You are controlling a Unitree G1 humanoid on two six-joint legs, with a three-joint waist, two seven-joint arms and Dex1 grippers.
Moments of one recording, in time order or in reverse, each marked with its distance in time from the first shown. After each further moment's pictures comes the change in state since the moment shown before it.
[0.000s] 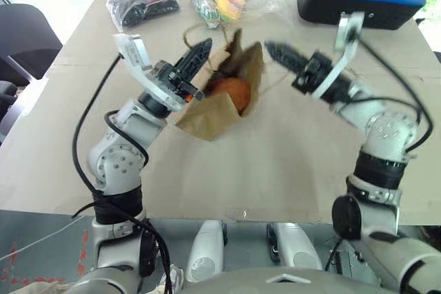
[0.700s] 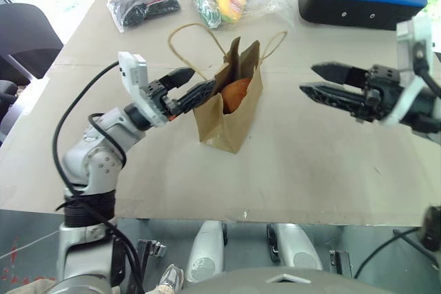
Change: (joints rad) left arm 0.119 0.215 -0.034 0.101 0.117 0.019 -0.330; right arm 0.283 -0.651 -0.054 -0.320 0.354 0.169 -0.040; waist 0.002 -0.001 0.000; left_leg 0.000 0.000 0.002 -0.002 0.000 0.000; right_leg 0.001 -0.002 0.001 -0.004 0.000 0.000
